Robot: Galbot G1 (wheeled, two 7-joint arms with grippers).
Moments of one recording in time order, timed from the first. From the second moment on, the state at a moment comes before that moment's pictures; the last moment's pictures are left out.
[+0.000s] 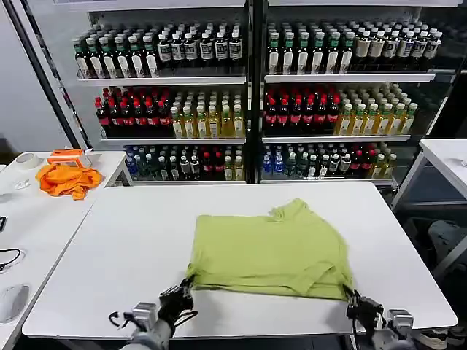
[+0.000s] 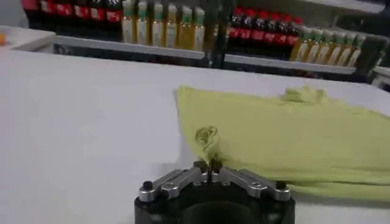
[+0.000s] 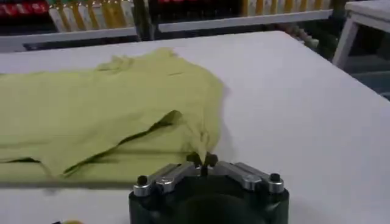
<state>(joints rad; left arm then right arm) 1.56 -1.17 -0.32 -2.15 -0.49 0.44 -0.25 -1.76 1.11 0.66 2.18 0.56 -0.48 0.14</state>
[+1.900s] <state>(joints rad) 1.02 -1.12 -0.16 -1.77 -0.58 0.56 -0.36 -0.71 1.11 0.10 1.53 0.85 -0.57 0.36</state>
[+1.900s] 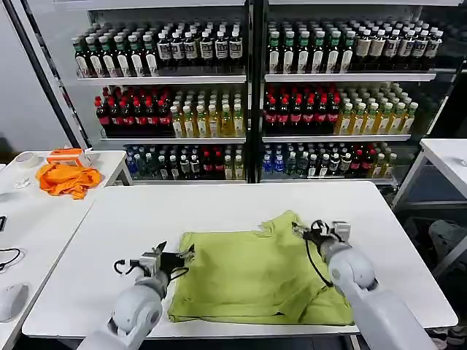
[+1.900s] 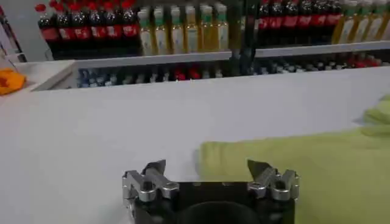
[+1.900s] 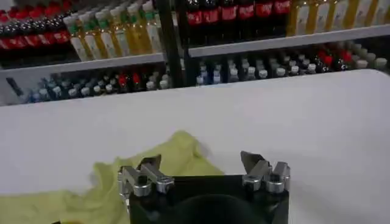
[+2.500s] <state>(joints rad) 0.90 -1.14 -0.12 -1.63 -0.67 0.57 -0.37 -0.61 1.17 0.03 1.37 0.86 -0.58 0.40</state>
